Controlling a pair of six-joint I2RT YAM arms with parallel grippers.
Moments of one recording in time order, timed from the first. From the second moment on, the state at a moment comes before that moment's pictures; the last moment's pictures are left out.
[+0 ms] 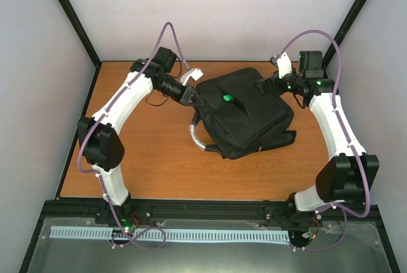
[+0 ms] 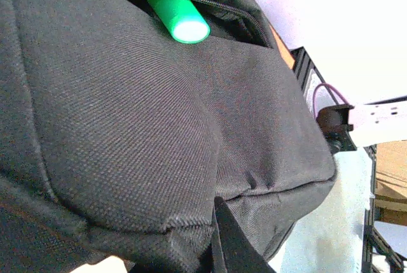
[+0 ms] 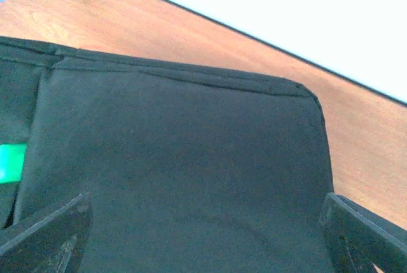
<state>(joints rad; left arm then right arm) -0.40 1.83 1.81 -1.13 0.89 0.15 0.05 1.48 1.42 -0.63 -0.50 -0.33</state>
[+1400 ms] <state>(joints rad) -0.43 1.85 1.71 -1.14 0.74 0.21 0.37 1.61 1.39 -0.64 -0.22 -0.40</state>
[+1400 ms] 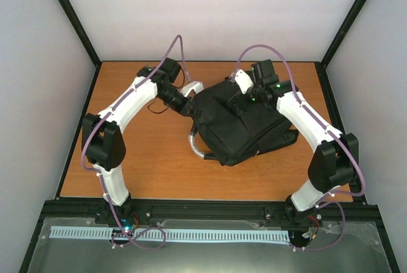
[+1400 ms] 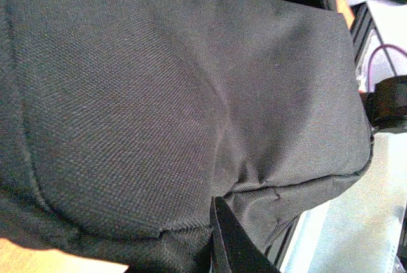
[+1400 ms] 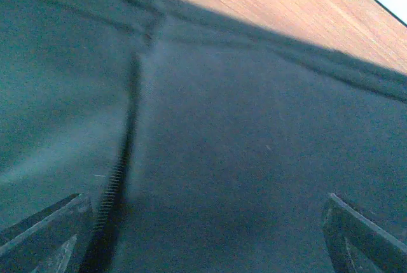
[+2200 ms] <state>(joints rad) -0.29 1.86 1.49 -1.11 0.70 0.29 0.04 1.39 1.09 -0.67 -0.29 -0.29</state>
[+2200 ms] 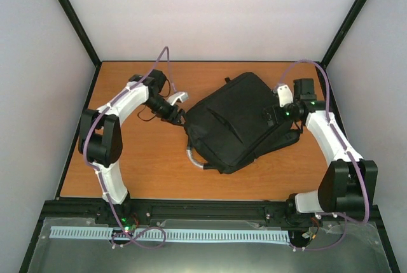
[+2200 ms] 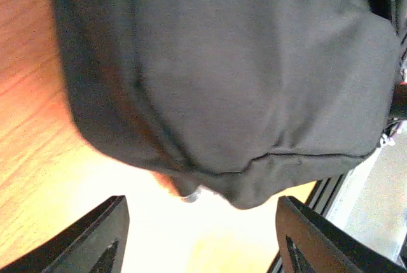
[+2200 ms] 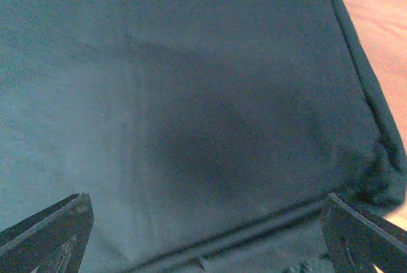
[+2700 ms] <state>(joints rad) -0.24 2.14 1.81 -1.13 0.75 0.23 -0.06 1.31 0.98 -0.68 -0.19 -0.31</state>
